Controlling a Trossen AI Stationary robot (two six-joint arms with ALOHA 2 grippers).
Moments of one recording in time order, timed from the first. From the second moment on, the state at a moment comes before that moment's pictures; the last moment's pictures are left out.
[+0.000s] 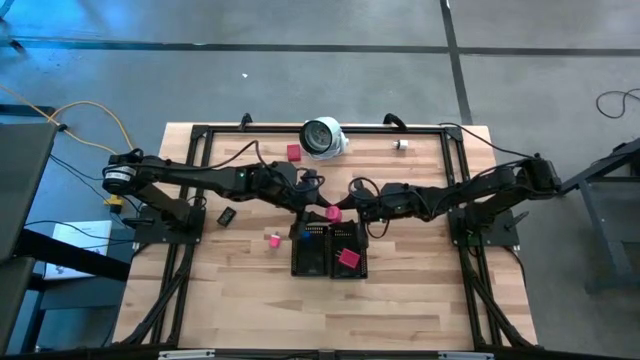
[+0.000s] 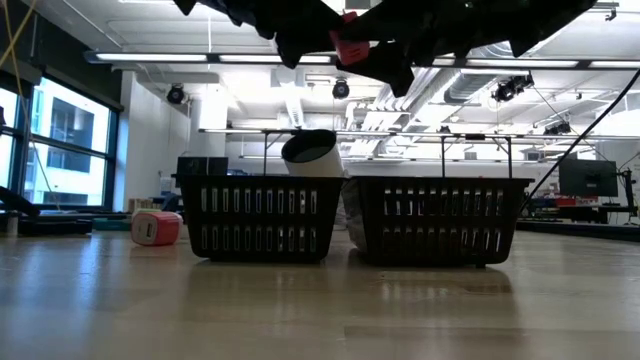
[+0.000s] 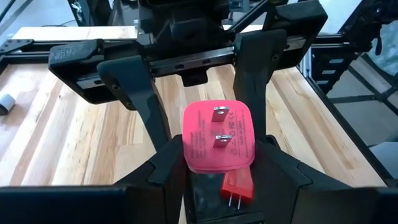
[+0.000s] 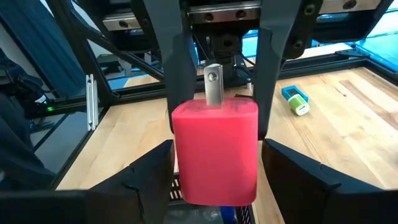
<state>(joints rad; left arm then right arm) 0.02 1.45 1.10 -0.03 0.19 0.02 0.07 1.43 0.73 0.50 0.00 0.21</state>
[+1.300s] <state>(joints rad) 0.02 1.43 1.10 -0.06 0.19 0.02 0.08 1.43 0.73 0.53 0.02 0.17</state>
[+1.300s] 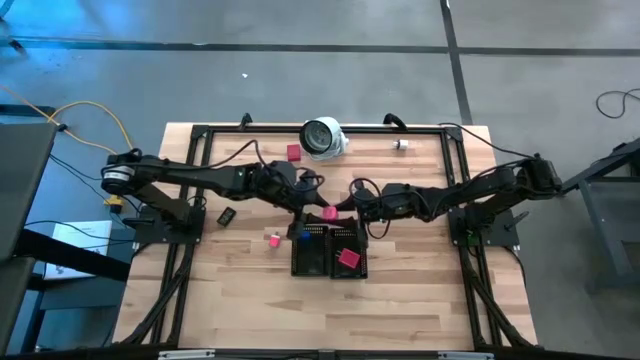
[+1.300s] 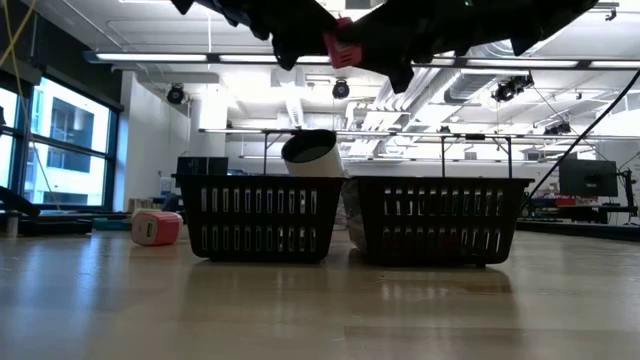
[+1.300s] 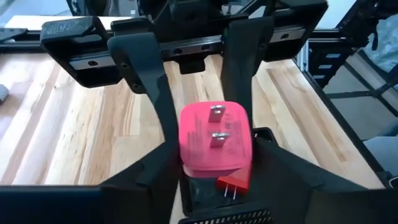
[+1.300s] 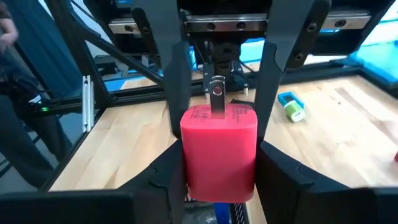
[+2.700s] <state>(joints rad) 0.01 0.92 0.54 0.27 0.10 -0.08 0.21 1.26 0.36 0.84 0.26 0.22</state>
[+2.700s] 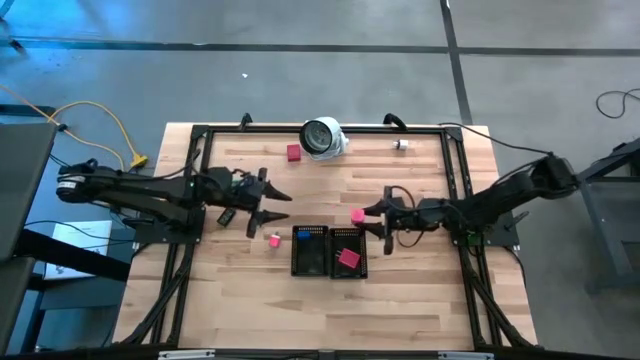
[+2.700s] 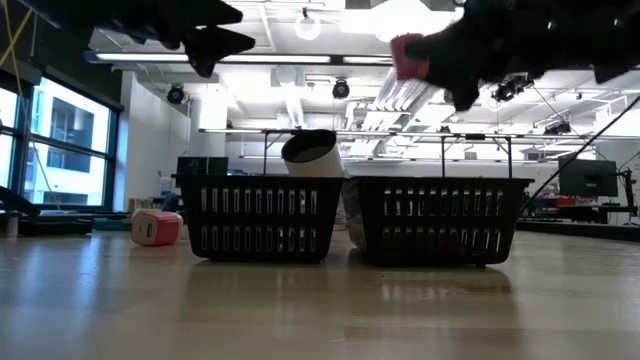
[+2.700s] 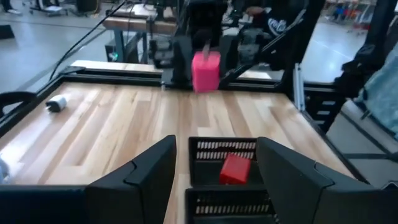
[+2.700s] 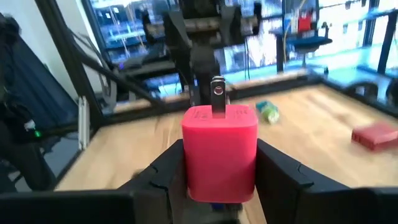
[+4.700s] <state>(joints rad) -0.08 1.11 0.53 0.42 -0.03 -0.08 0.27 1.89 0.41 1.24 0.35 0.37</state>
